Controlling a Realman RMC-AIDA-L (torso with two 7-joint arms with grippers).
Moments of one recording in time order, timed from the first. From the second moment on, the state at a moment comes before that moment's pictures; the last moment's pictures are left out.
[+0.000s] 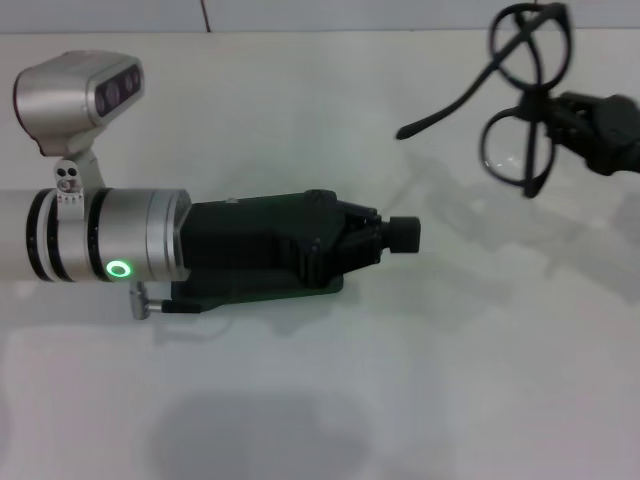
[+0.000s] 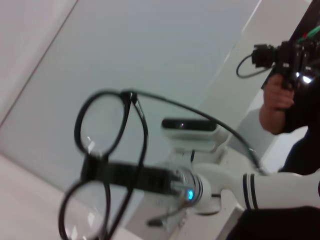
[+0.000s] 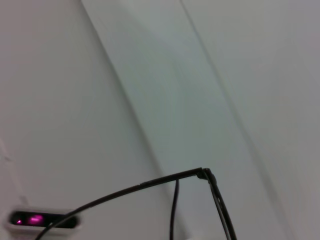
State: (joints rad) left arm -0.69 -2.07 0.84 0.30 1.77 1.78 -1.44; right arm 0.52 1.98 -0.92 -0.45 -1.39 -1.55 1.34
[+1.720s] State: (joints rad) left arm -0.68 -2.08 0.94 0.38 1.80 1.72 -1.52; right arm 0.55 2.03 -1.46 -0.52 -1.14 -1.41 0.72
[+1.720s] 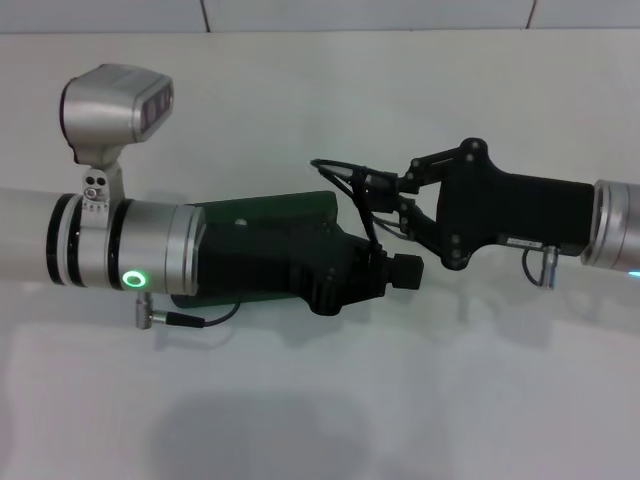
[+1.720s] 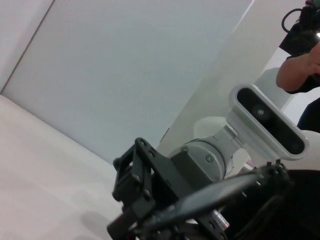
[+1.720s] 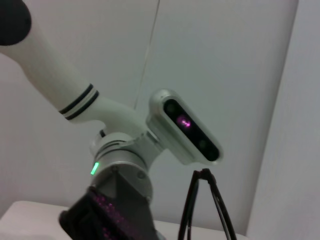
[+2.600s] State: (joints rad) left arm -0.68 -2.08 0.94 0.38 1.79 1.71 -1.52; right arm 0.55 2.03 -1.47 -0.52 -1.12 -1.43 0.73
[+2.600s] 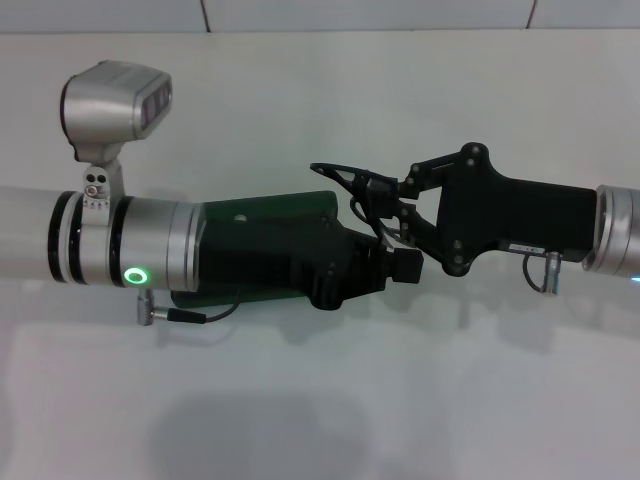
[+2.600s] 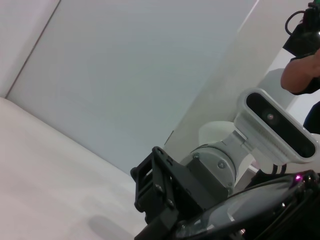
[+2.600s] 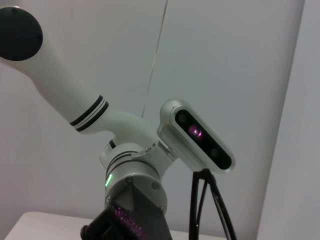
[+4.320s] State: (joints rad) left arm -0.38 -1.96 0.88 0.59 1.84 1.67 -1.51; right arm 0.63 2.03 -1.66 -0.53 -1.07 -1.25 0.75
